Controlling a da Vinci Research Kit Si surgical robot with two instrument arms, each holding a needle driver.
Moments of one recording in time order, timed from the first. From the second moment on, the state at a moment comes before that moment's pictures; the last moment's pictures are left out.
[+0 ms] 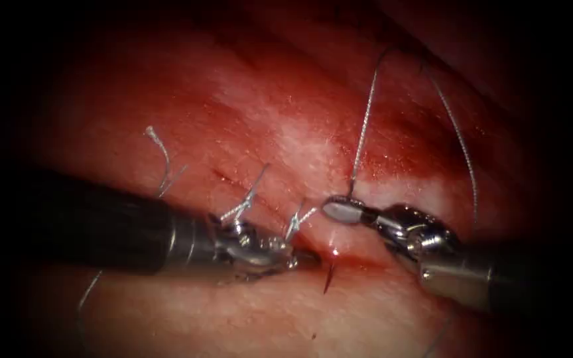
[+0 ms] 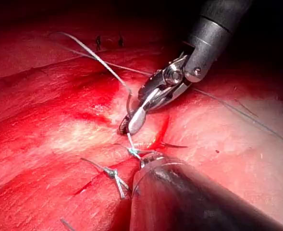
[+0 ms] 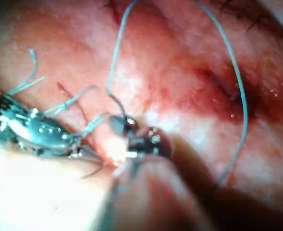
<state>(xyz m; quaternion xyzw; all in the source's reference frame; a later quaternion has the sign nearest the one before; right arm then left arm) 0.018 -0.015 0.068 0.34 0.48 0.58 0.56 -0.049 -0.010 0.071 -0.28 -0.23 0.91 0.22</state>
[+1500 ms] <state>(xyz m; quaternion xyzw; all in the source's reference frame) 0.015 -0.008 0.068 0.08 0.46 0.41 0.78 -0.049 -0.010 0.069 -0.28 -0.23 0.91 0.21</state>
